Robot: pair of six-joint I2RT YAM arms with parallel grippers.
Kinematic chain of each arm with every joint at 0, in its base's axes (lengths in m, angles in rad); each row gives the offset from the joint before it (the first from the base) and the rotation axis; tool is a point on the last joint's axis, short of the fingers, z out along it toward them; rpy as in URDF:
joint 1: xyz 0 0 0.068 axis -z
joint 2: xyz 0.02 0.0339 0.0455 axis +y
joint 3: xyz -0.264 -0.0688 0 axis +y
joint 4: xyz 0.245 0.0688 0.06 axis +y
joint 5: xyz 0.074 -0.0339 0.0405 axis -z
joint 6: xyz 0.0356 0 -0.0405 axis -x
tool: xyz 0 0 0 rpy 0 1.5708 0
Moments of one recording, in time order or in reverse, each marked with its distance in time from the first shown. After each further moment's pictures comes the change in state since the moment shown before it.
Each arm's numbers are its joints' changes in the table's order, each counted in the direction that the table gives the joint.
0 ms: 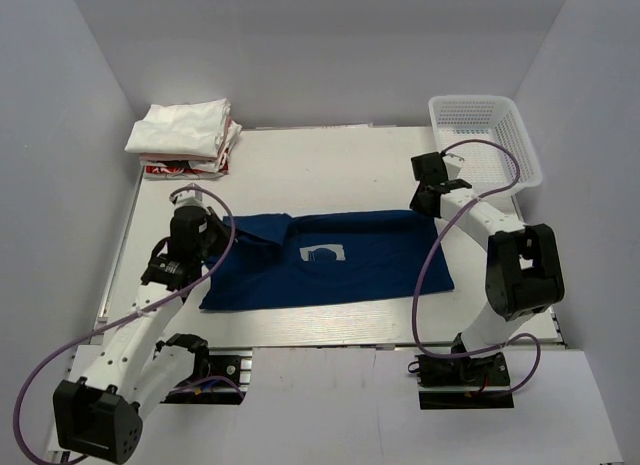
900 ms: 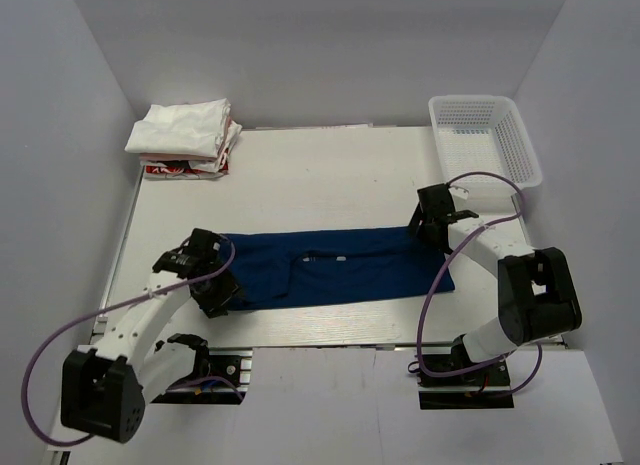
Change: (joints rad) left arm 0.000 0.079 0.051 0.599 0.098 0.279; right arm 0.001 -0.174 0.301 -0.048 -0.048 0.000
